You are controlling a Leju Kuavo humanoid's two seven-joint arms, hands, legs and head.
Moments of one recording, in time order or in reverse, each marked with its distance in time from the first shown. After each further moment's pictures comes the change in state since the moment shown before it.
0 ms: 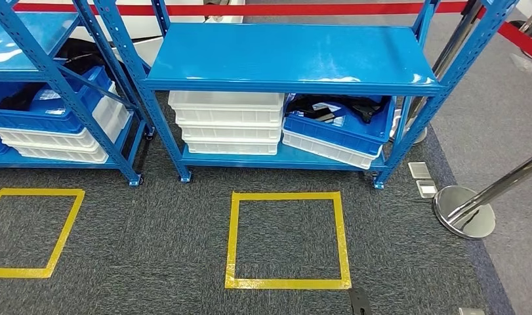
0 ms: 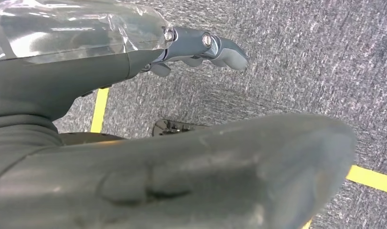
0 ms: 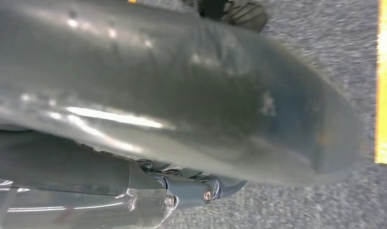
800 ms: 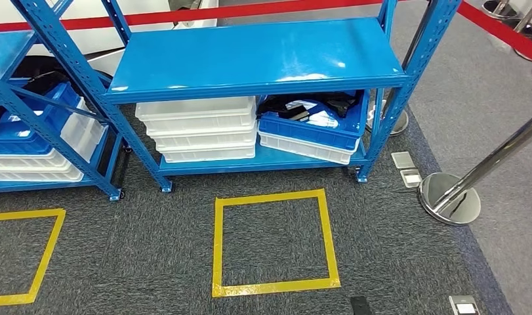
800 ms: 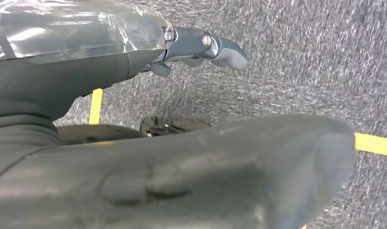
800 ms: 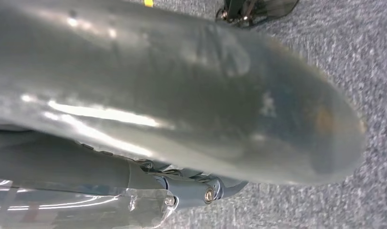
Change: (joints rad) left arm -0.001 0.002 -0.007 -0.007 -0.022 -0.005 0.022; right arm -0.011 -0.031 0.102 0.089 -0.078 -0.017 0.020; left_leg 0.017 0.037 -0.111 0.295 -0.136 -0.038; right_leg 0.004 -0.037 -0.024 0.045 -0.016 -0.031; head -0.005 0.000
